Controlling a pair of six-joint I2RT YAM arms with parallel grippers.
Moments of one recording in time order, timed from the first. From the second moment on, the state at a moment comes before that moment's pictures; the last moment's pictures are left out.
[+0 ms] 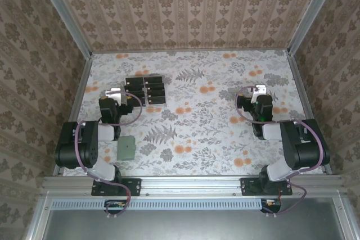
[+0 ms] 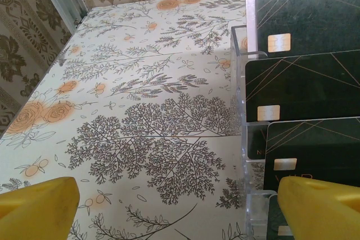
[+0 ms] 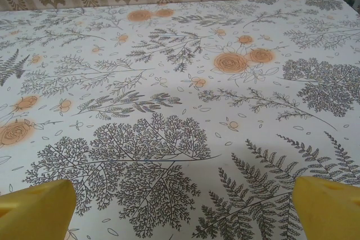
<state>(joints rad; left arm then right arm) -0.03 1.55 0.38 0.80 -0.08 0.11 0.02 1.53 0.40 0.76 0.10 0.05</state>
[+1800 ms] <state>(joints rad) 0.00 1.13 0.48 0.41 -0.11 -0.10 0.01 1.27 0.64 0.16 0.23 0.29</state>
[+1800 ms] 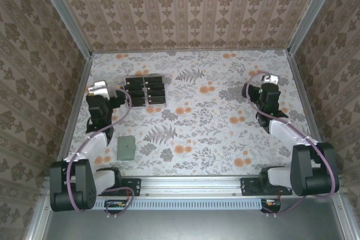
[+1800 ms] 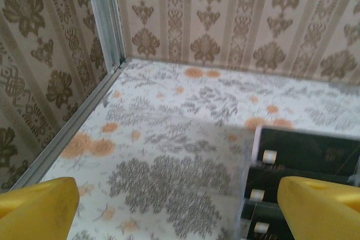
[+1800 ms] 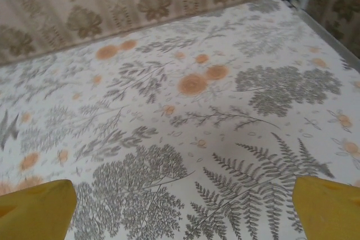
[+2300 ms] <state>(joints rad) 0.03 1.43 0.85 -0.01 0.13 -0.32 0.29 1.14 0.75 -0.29 -0.01 0.45</state>
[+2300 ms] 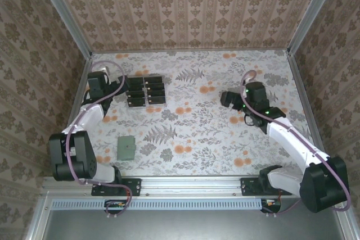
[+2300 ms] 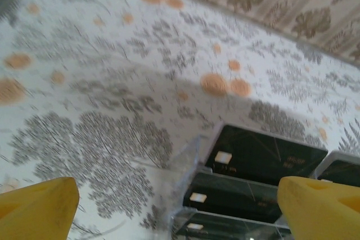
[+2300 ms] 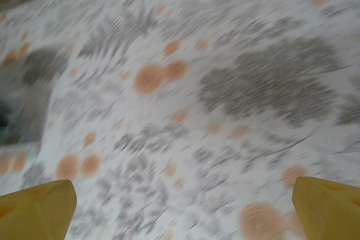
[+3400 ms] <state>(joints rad) -0.26 1.63 0.81 0.30 0.24 -0.53 0.41 1.19 0.69 -0.30 0.03 0.55</state>
